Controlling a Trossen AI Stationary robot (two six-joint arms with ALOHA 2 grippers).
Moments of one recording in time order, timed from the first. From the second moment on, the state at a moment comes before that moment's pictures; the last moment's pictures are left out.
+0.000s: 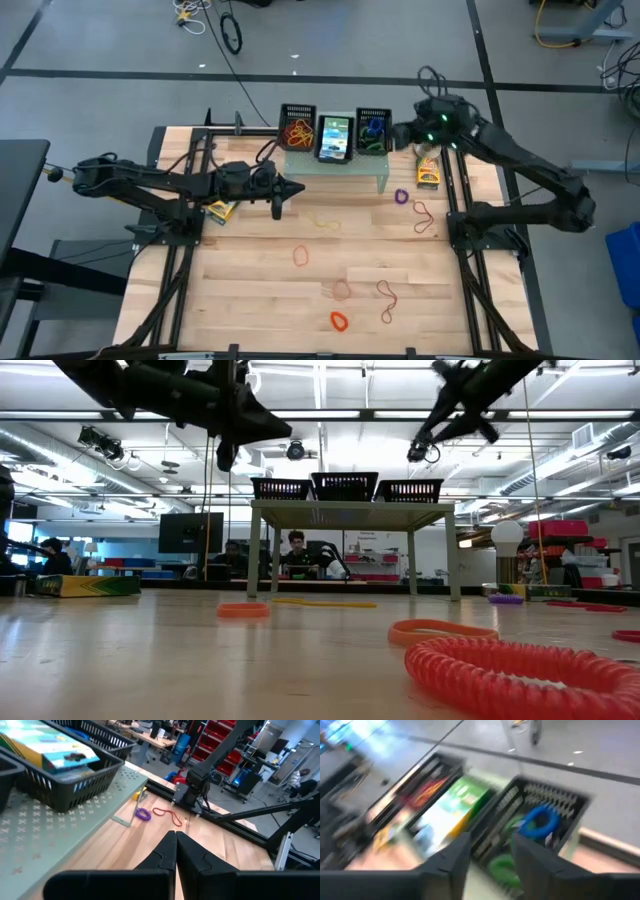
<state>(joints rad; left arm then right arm) 0.06 1.16 0.58 0.43 -0.13 -0.38 -0.62 1.08 1.10 -0.53 0.01 0.45</state>
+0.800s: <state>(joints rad) 0.06 1.16 0.33 0.63 -0.13 -0.39 0.68 1.33 0.82 -0.65 0.17 1.58</state>
